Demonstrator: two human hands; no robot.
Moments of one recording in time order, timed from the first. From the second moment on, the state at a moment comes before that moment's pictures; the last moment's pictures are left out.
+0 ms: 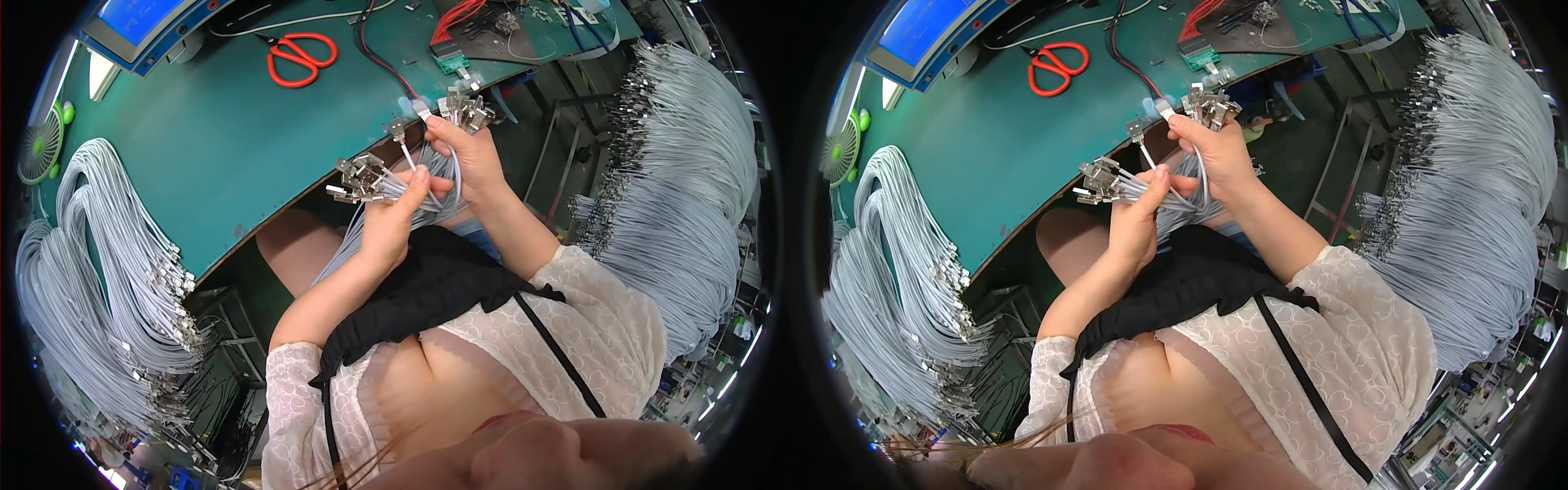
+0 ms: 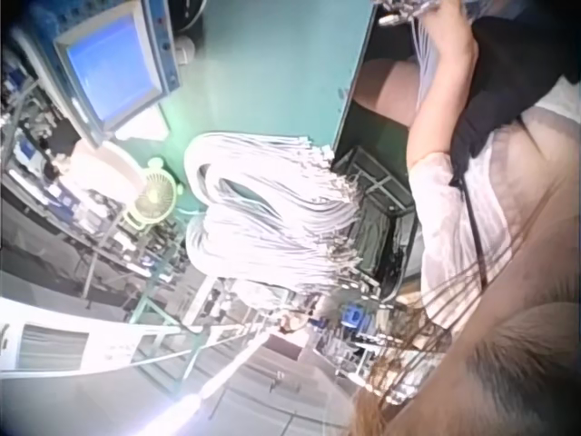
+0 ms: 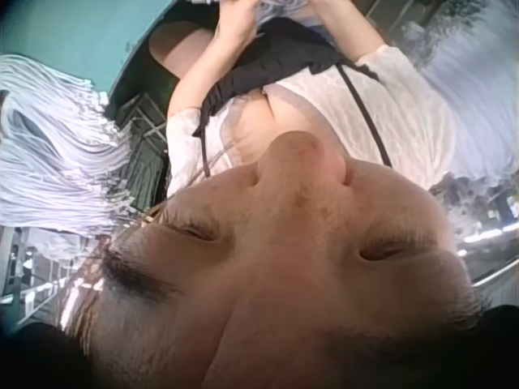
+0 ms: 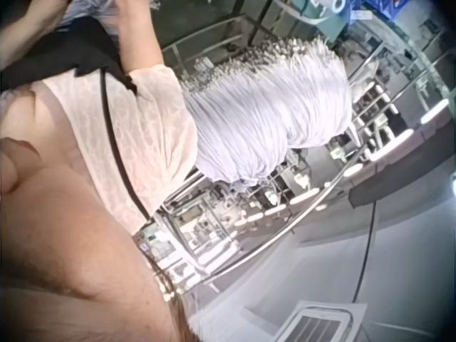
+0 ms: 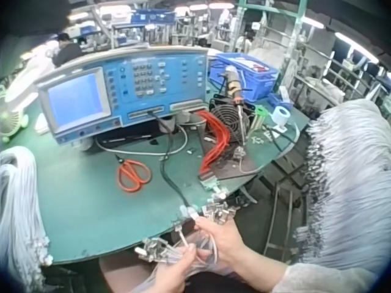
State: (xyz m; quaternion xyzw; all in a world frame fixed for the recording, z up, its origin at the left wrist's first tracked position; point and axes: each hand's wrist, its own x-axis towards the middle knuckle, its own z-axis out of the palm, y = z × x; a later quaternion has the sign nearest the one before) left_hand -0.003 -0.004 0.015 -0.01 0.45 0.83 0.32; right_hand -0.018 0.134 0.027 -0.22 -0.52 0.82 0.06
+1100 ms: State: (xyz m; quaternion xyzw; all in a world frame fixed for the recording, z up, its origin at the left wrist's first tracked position) left_hand -0.007 0.006 0.010 0.03 0.50 0.83 0.24; right_hand -0.018 0.128 0.033 -0.15 -0.56 0.81 -0.01
